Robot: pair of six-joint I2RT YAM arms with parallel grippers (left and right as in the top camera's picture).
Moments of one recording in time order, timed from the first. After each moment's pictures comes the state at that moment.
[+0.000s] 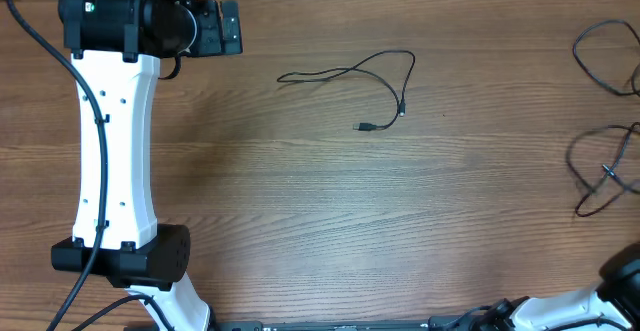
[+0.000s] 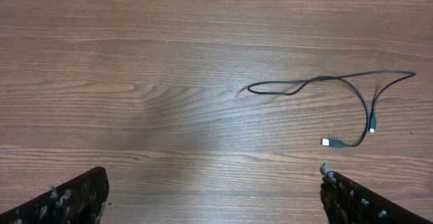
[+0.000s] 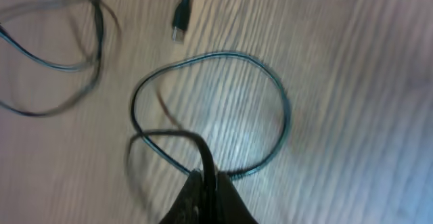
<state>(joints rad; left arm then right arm) -0.11 1.90 2.40 -1.51 0.01 -0.20 -0.89 1.81 1.39 -0.64 -0.05 0.48</state>
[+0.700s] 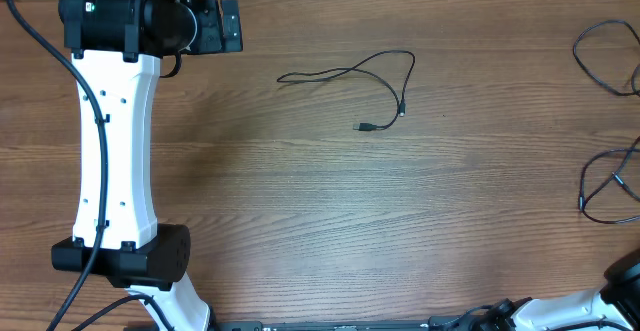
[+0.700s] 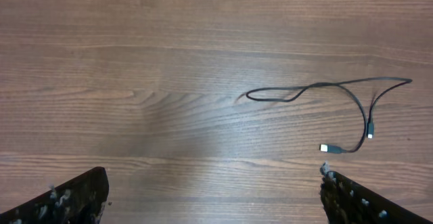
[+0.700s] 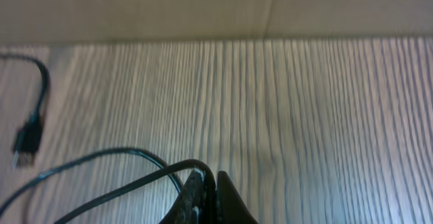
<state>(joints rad) -0.11 1.90 2.40 -1.48 0.01 -0.20 -0.99 1.81 1.18 -0.25 0.31 0.48</state>
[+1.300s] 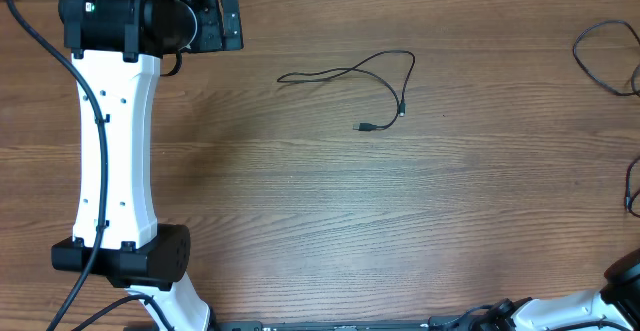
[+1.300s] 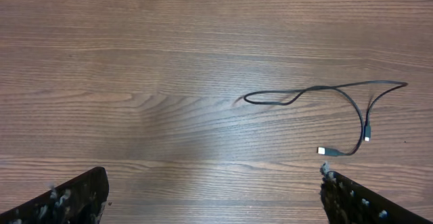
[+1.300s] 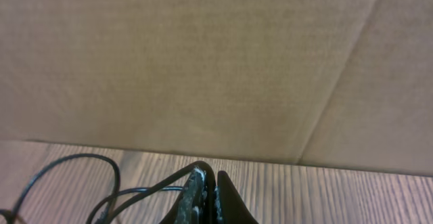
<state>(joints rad) -0.11 1.90 2.40 -1.47 0.02 -0.20 -0.99 1.81 1.20 0.08 0.33 0.34</state>
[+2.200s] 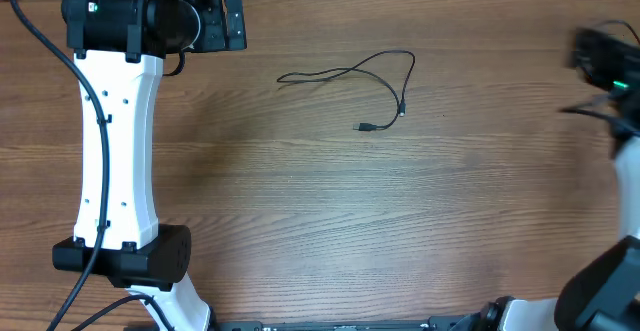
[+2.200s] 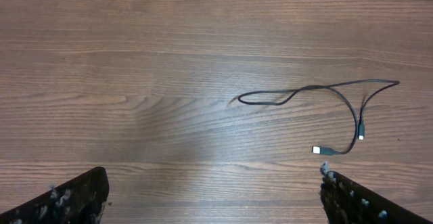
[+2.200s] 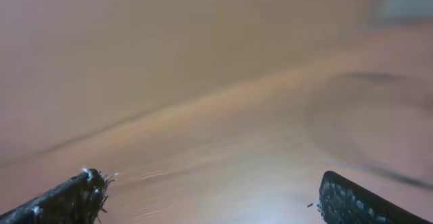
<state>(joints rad) -0.12 1.90 2.40 -1.47 0.03 -0.20 -0.41 1.58 1.21 -0.07 -0.52 0.16</state>
